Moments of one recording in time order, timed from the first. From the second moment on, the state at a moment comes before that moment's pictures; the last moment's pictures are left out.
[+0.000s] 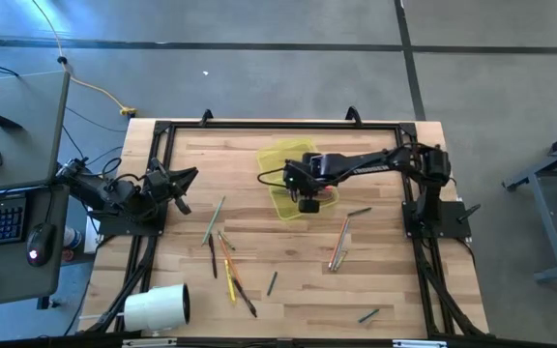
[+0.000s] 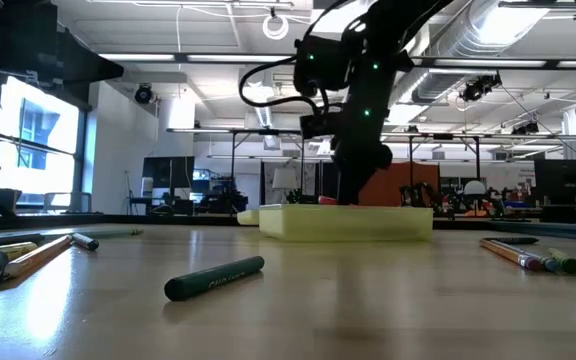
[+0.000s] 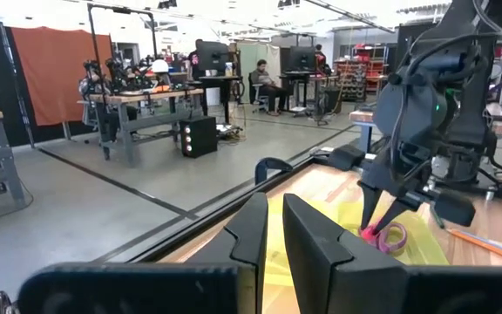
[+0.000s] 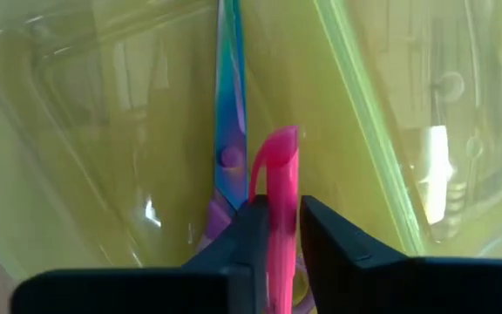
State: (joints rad) left arm -0.47 0.01 0.10 0.08 -1.09 0.15; right arm -0.17 1.90 1.31 -0.67 0.21 -0.13
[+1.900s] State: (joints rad) left arm -0.47 0.01 0.10 0.05 -1.03 0.10; right arm 0.25 1.97 1.24 -0.59 0.79 0.05
